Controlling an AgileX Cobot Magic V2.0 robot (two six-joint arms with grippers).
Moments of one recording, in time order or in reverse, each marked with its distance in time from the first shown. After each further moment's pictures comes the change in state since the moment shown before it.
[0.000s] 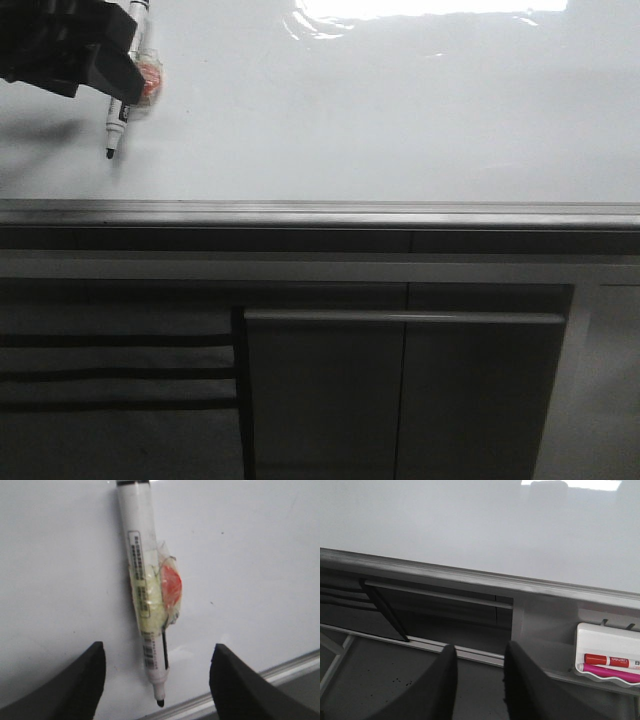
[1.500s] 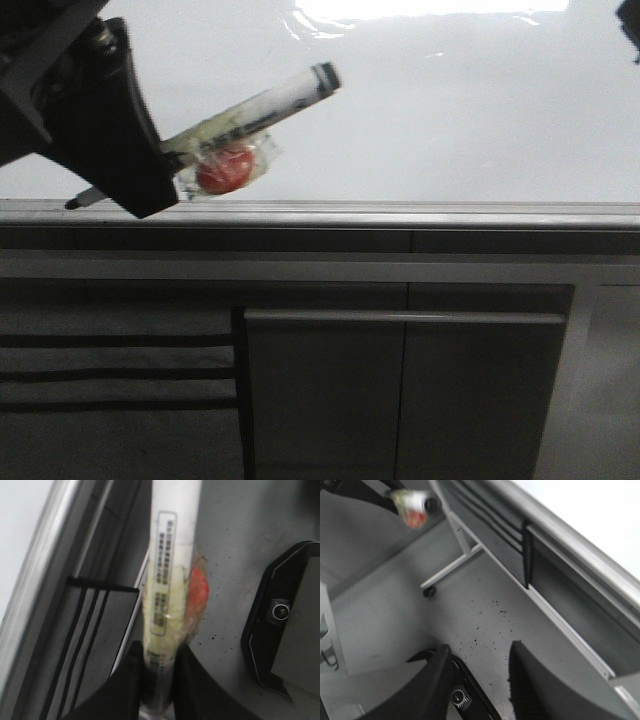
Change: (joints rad) left arm -0.428 -0.092 -0.117 0.102 0.693 0.426; right arm 0.137 0.452 -0.283 0.384 0.374 -0.644
